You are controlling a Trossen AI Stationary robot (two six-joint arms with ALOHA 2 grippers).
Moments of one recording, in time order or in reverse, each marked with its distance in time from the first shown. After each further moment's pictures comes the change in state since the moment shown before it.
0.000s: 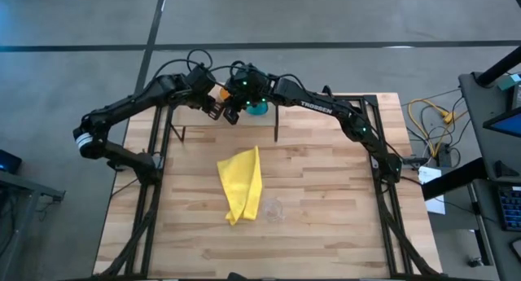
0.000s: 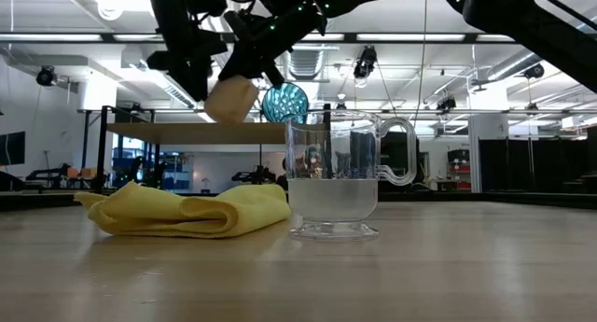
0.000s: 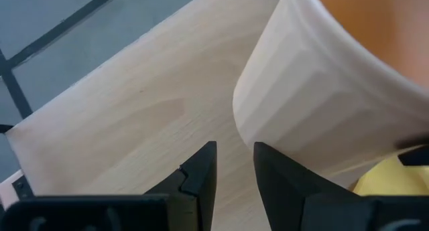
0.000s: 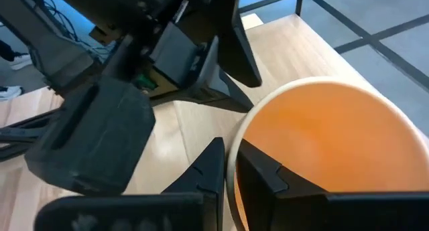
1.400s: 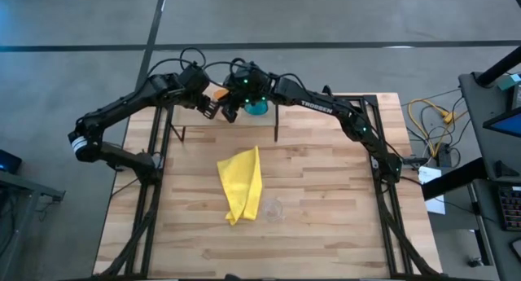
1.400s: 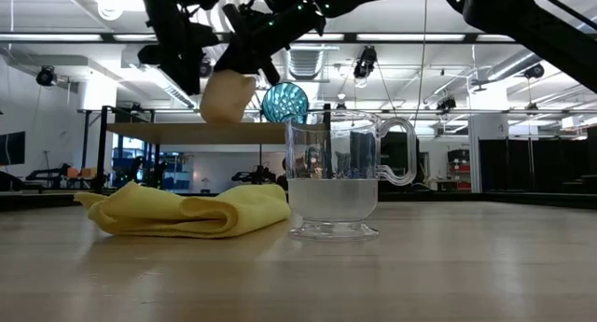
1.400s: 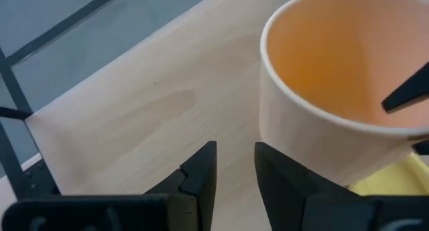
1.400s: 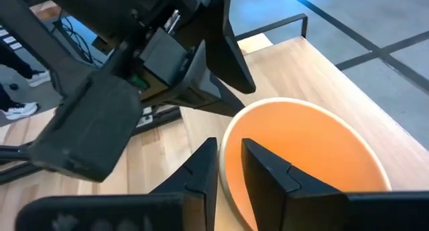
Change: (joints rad) left arm 0.019 -0.055 -0.001 -0.042 0.007 -0.004; right arm -0.003 0.000 0.000 0.066 -0.029 0.027
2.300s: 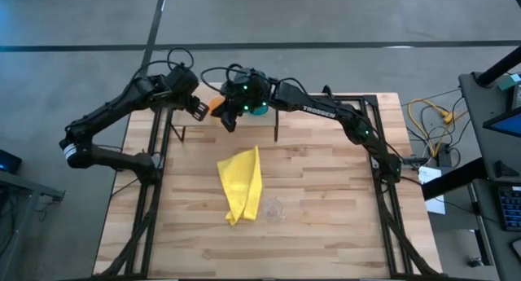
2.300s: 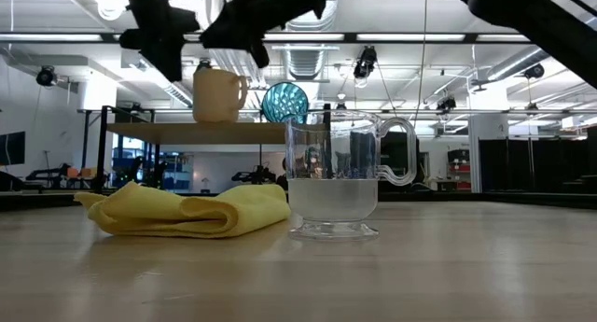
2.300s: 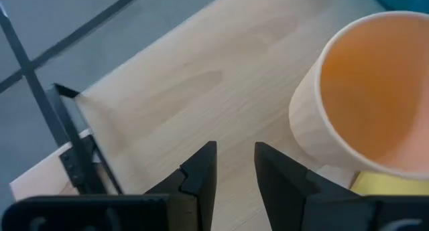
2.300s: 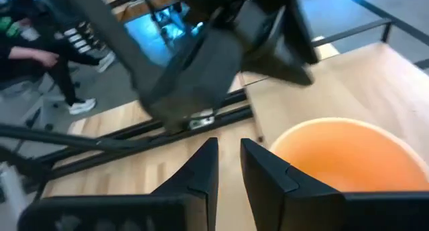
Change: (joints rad) left arm 0.000 -0.110 0.000 -0.096 -0.047 0.021; right arm 0.062 -0.037 0.005 0.004 -0.111 0.056
